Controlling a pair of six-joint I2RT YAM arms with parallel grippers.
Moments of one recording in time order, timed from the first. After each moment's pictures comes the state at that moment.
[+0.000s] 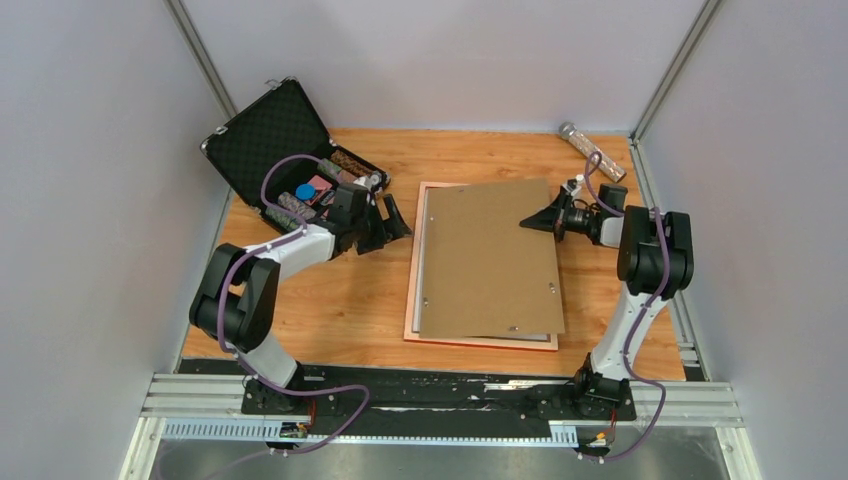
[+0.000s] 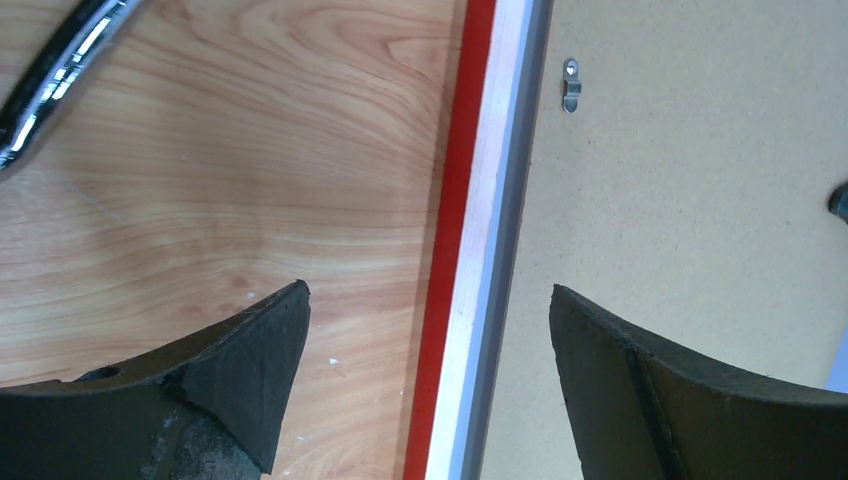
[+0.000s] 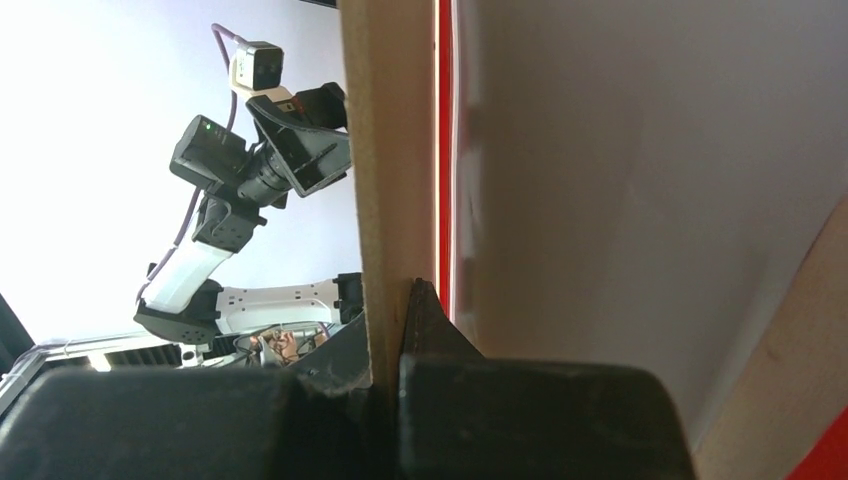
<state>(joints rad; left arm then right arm) -0.41 1.64 0.93 -0.07 0.18 -0.72 -0.20 2.04 1.01 0.33 -1.33 0.82</state>
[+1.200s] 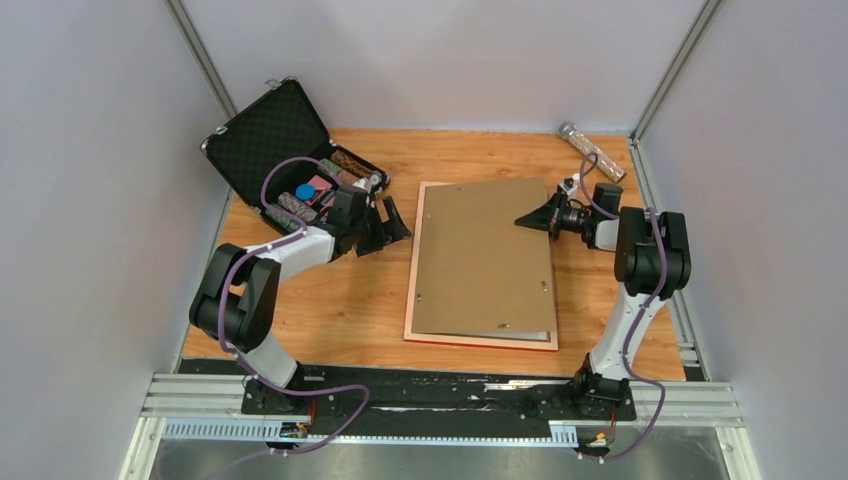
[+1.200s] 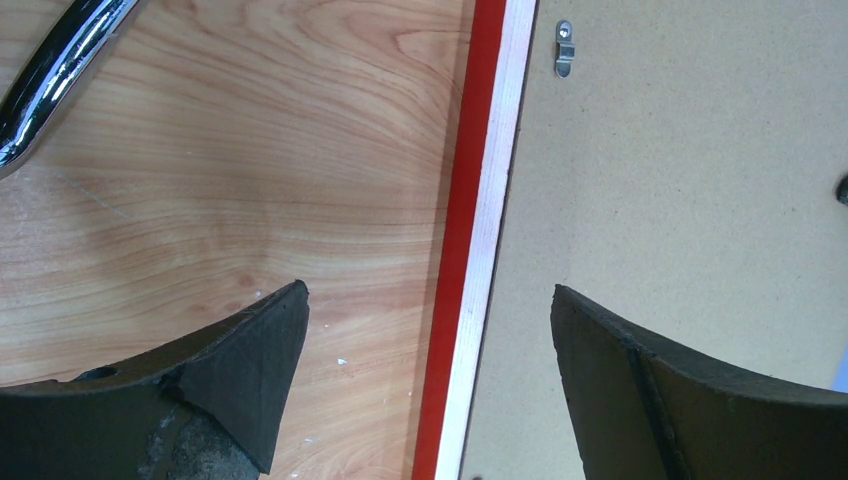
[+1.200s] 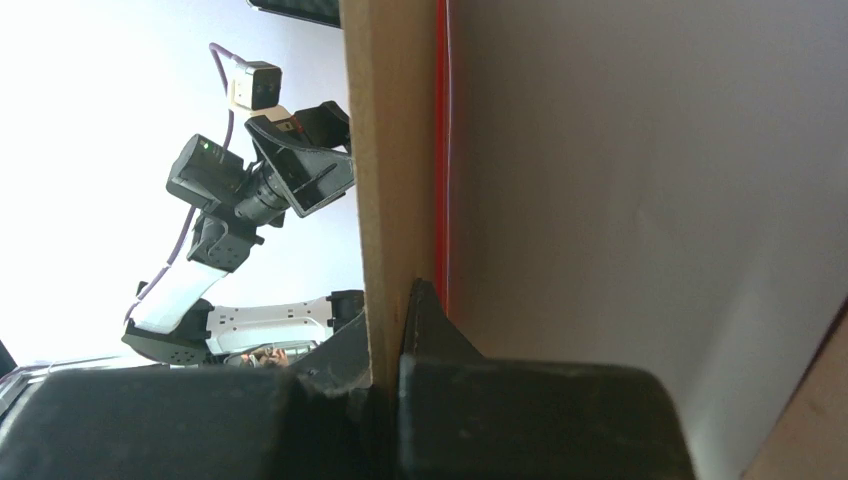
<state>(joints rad) -0.39 1.63 0.90 -0.04 0.18 -0.71 -0.17 2.03 0.98 0.47 -1.27 0.92</state>
